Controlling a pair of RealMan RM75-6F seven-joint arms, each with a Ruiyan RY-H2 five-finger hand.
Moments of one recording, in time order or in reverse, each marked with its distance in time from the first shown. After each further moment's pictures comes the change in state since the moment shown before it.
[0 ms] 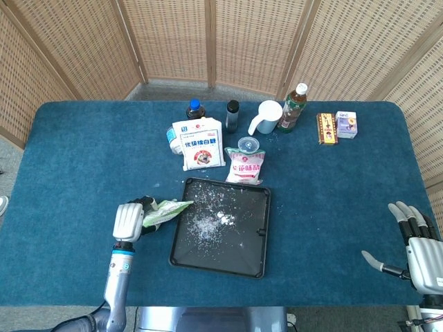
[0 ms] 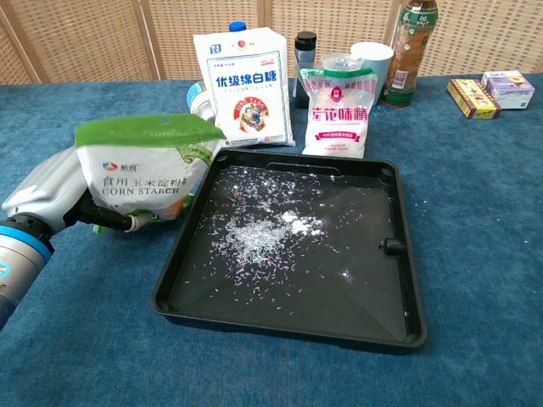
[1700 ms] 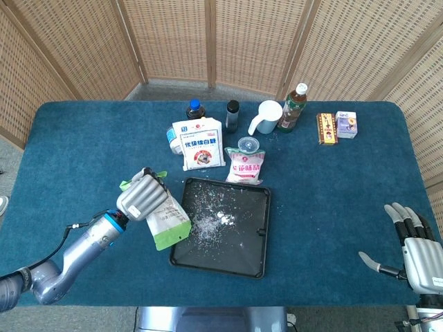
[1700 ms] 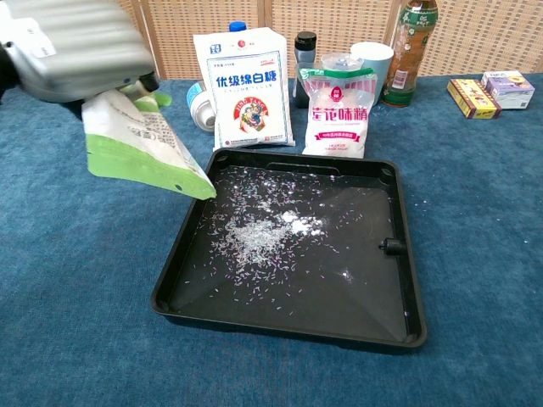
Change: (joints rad) left arm -0.351 0.711 0.036 -0.550 0.139 -0.423 0.905; right arm 0.006 -0.008 -0.006 -0.005 0.004 -0.015 -0.024
